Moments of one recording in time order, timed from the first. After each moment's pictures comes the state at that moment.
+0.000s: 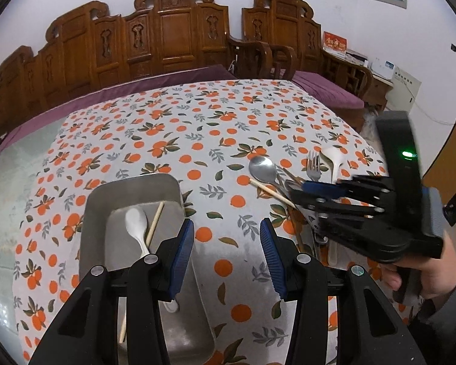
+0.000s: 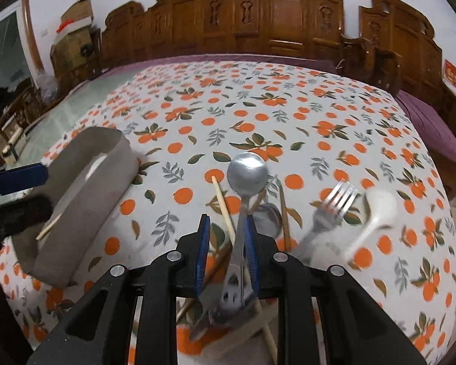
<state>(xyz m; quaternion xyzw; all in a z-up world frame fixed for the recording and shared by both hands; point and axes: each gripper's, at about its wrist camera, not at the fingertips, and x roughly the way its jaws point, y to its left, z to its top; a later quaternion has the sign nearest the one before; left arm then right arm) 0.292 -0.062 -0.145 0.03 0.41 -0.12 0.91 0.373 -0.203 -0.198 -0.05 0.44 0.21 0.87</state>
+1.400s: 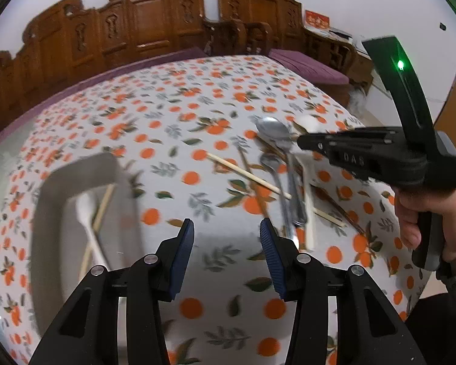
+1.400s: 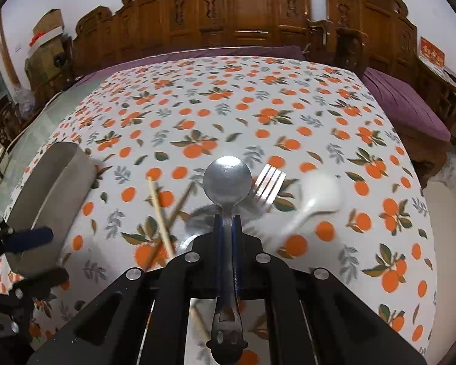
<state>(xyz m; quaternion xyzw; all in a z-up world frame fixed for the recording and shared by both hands) 0.288 -0.114 -0.177 0.05 0.44 -0.16 0.88 0.385 -0.273 -0.189 -0.02 0.46 0.15 0.87</state>
